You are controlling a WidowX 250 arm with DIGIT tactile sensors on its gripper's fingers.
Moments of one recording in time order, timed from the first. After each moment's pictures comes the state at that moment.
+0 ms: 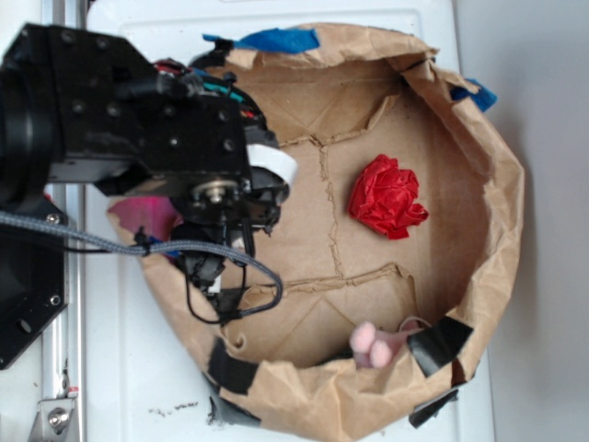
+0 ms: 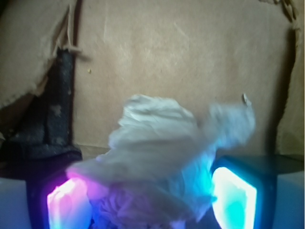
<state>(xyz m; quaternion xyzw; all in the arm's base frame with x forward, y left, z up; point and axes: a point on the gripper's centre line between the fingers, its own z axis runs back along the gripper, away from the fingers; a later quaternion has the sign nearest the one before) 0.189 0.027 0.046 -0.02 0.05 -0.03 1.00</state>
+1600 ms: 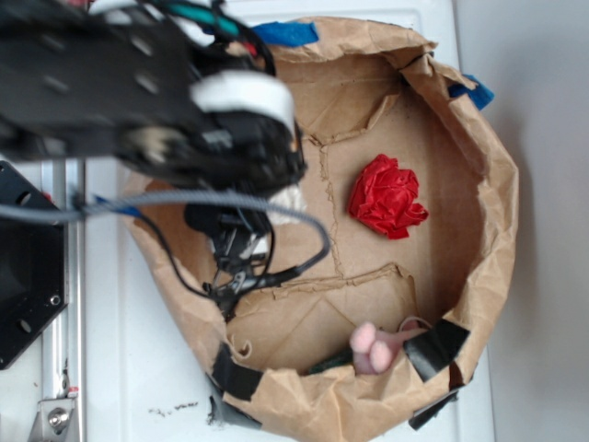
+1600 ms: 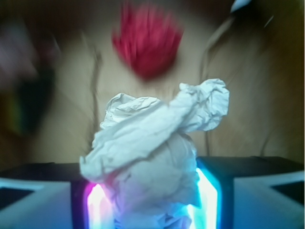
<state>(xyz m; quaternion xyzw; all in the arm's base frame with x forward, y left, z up) 0.222 0.035 0.140 -0.02 -0.12 0.10 0.99</state>
